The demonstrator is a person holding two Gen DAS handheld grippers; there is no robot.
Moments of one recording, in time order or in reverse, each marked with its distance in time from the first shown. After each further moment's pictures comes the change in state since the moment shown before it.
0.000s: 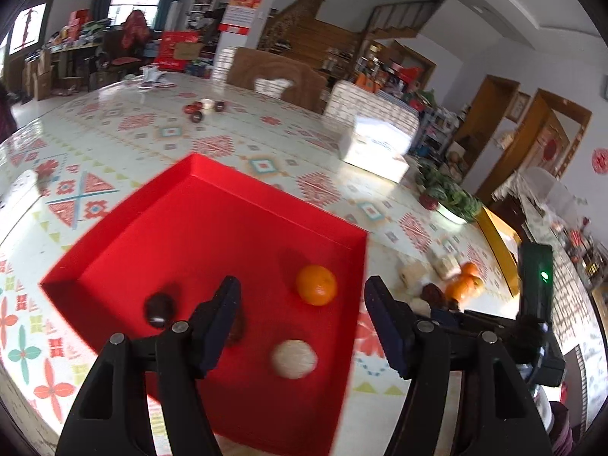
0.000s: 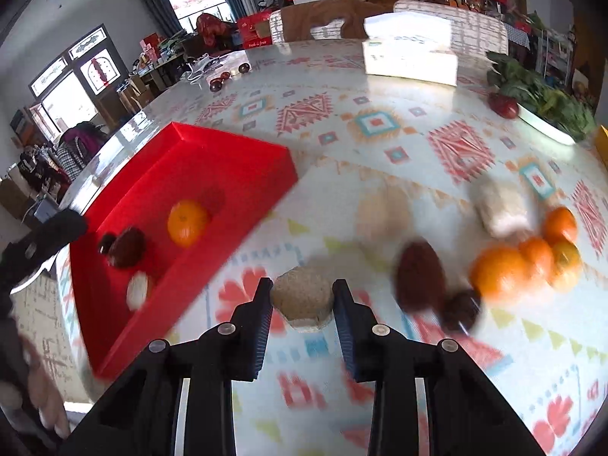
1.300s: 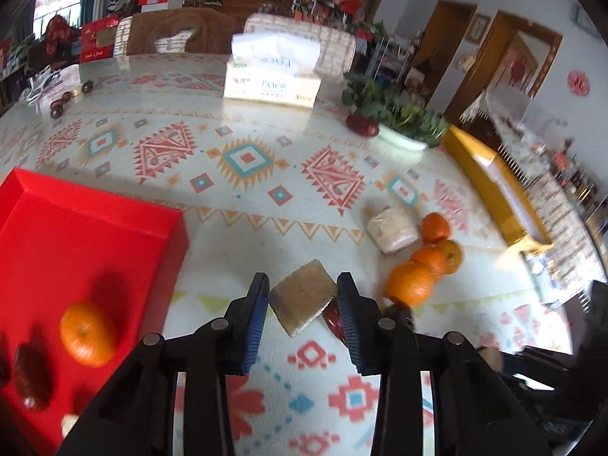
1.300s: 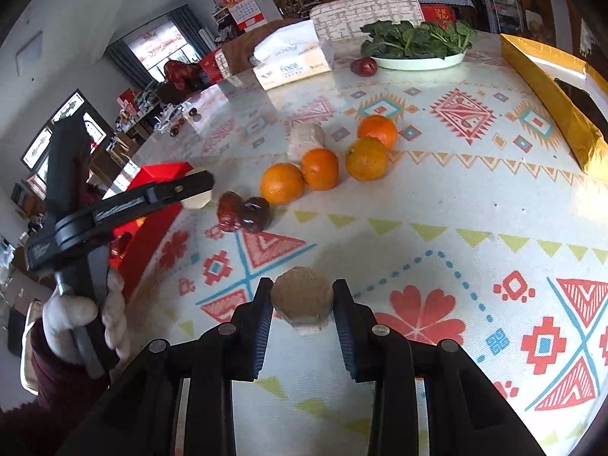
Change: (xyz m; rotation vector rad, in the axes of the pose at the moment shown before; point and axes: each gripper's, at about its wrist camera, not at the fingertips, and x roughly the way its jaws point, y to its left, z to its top) left arm 0.119 -0.121 -0.002 0.177 0.200 -0.103; right arm -0.085 -0.115 -0.068 0.226 -0.086 0.055
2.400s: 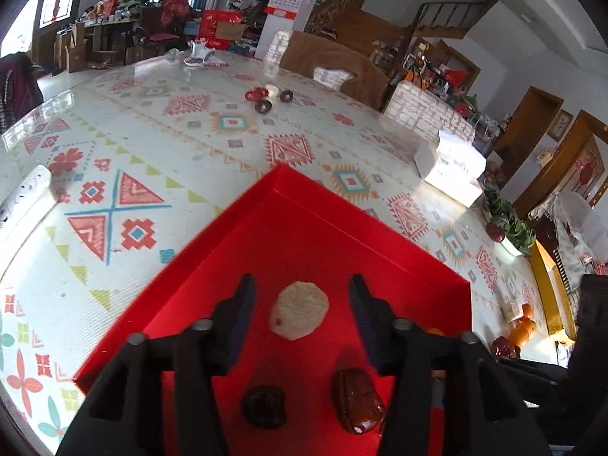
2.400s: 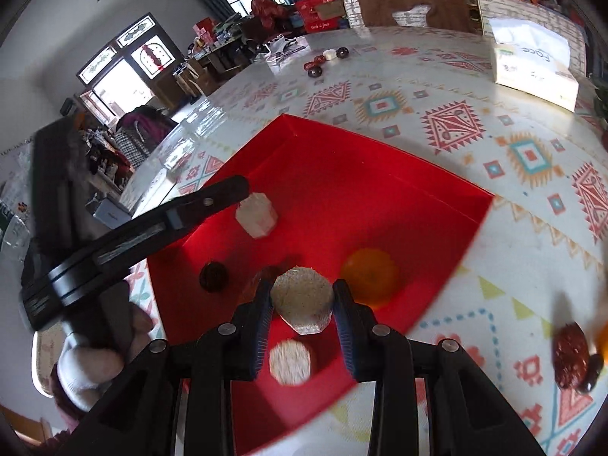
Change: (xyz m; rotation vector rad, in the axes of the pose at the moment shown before) left arm -0.106 0.209 -0.010 -0.314 -0.165 0.218; right arm 0.158 0.233 0.062 -0.266 0.188 0.181
